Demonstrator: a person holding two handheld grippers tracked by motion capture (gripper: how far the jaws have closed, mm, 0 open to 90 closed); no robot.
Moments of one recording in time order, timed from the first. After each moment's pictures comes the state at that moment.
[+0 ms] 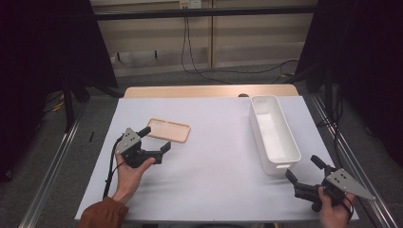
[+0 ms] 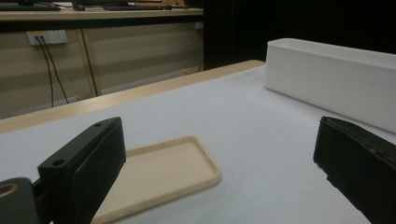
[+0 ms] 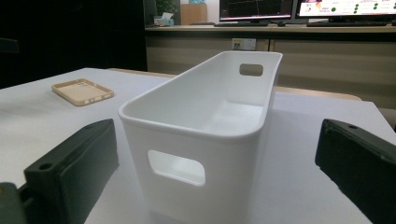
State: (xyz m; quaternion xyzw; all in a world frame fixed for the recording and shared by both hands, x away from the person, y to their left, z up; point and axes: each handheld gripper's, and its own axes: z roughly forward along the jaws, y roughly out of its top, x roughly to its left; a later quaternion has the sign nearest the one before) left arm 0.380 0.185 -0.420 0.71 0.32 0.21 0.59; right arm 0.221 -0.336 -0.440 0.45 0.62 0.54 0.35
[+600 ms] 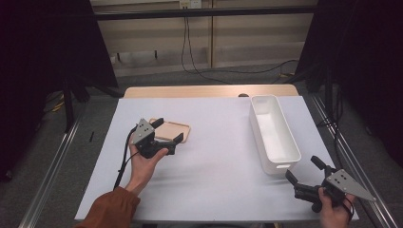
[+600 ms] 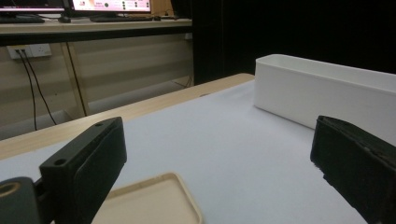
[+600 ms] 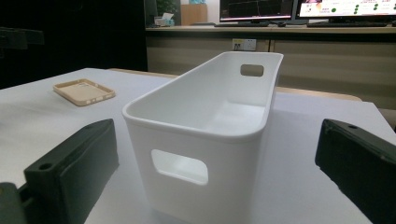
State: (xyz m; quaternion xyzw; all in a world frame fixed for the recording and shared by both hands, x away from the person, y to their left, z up) left arm 0.401 0.148 -0.415 0.71 0.31 0.21 0.60; right arm 0.219 -0.335 -0.439 0.45 0.62 0.54 0.35
